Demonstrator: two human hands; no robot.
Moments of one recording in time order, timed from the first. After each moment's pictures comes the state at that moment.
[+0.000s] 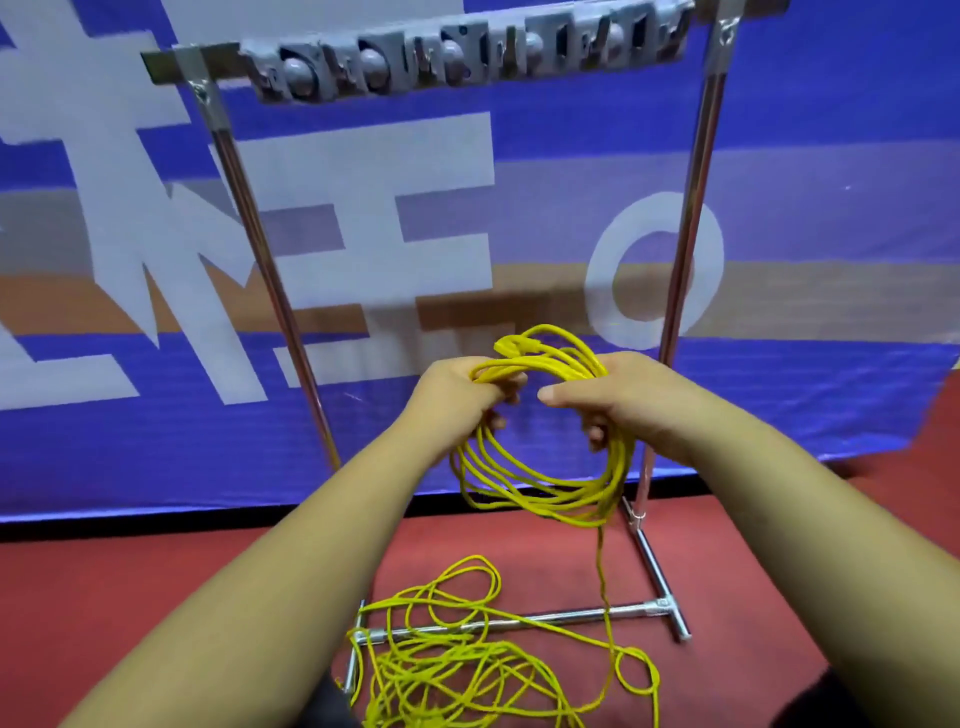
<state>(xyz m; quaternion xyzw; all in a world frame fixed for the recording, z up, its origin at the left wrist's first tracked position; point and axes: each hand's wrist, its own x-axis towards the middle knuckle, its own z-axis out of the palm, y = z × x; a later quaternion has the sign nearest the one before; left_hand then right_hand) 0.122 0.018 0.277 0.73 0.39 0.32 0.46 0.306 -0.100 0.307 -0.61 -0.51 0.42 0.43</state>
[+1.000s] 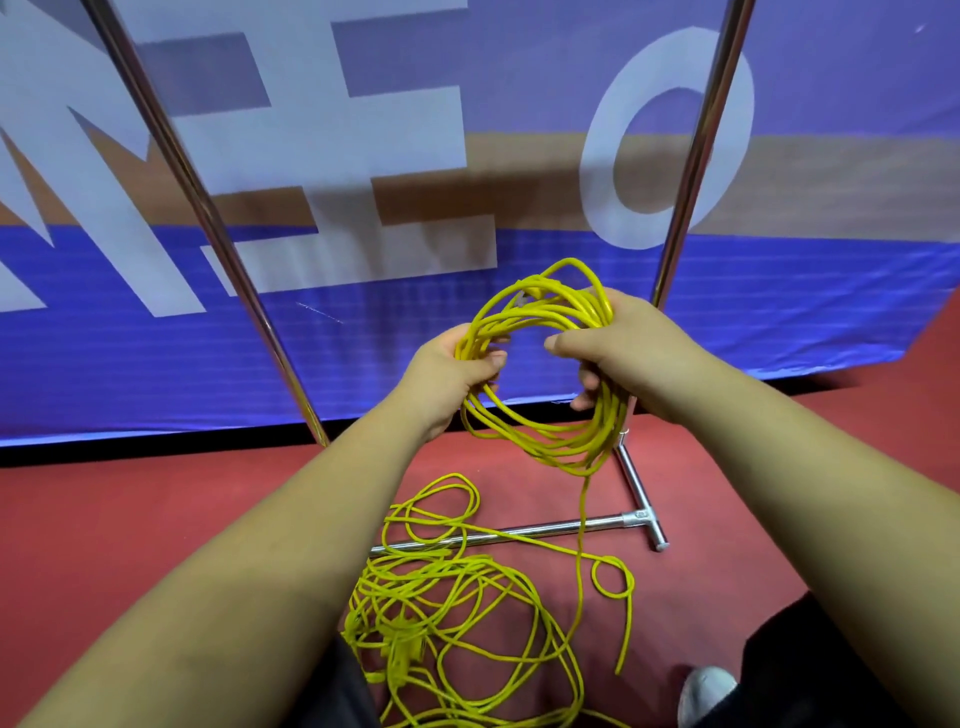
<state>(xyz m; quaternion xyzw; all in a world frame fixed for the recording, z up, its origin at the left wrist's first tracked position) 0.142 0.052 0.137 0.62 0.36 0.33 0.61 0.323 -0.080 0.224 -0.64 -0.46 0.40 0.46</state>
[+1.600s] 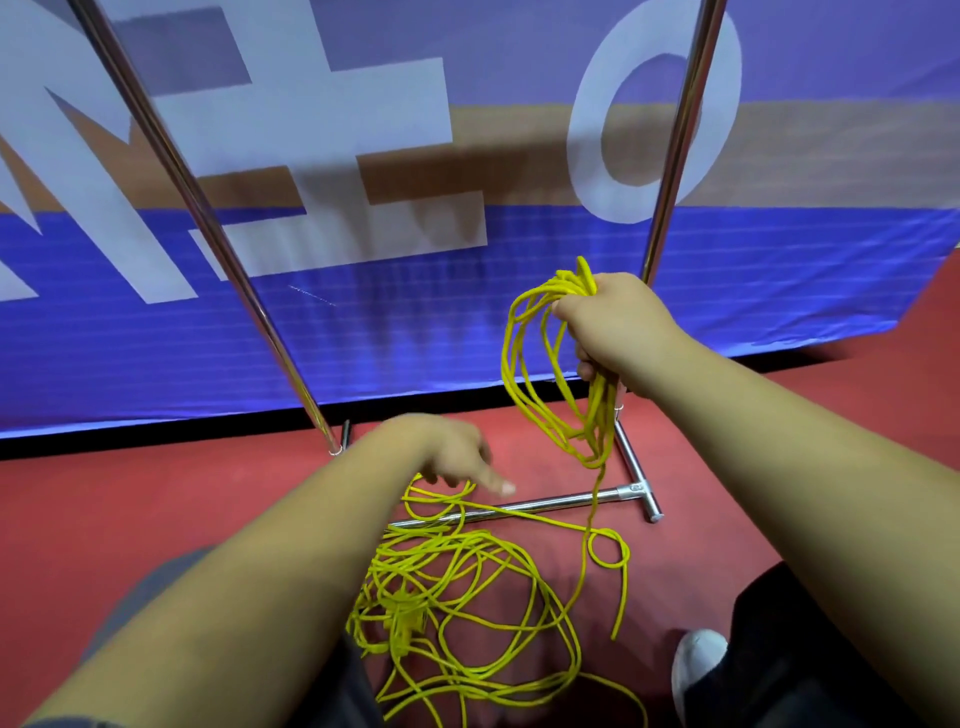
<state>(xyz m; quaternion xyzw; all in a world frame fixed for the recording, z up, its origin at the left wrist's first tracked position) 0.129 0.017 0.095 0.80 0.40 -0.31 0.32 0.319 -0.075 0.205 -0.73 -0.40 0.31 0.46</state>
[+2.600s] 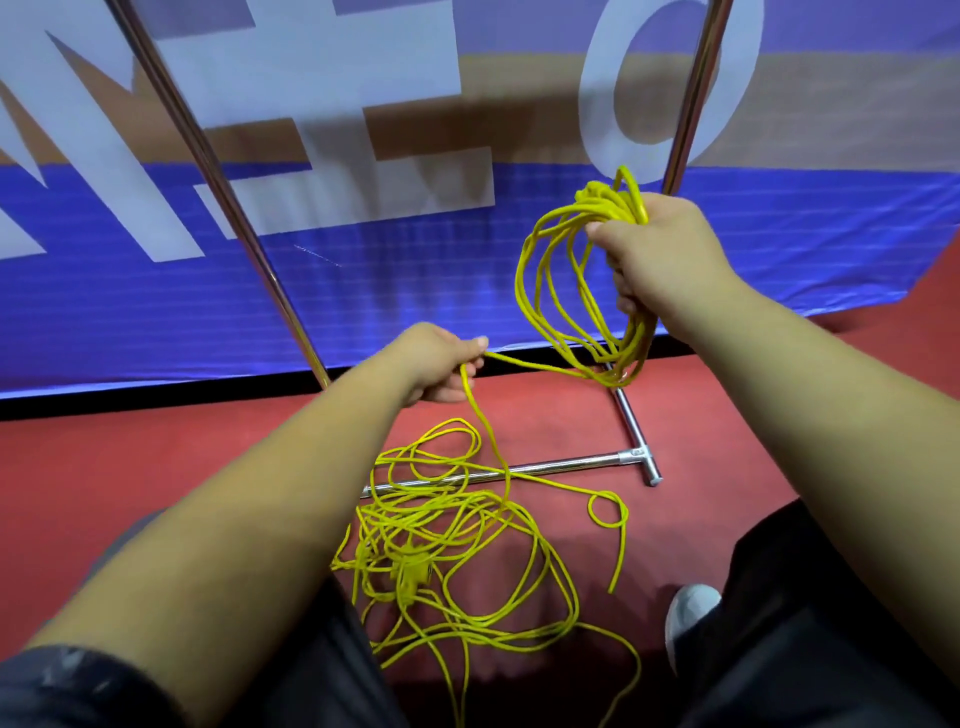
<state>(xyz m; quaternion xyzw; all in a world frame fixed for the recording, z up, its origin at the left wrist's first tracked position) 0.110 0.024 0.124 0.62 0.55 0.10 0.55 0.336 -0.092 0.219 -0.66 -0.43 0.27 0.55</state>
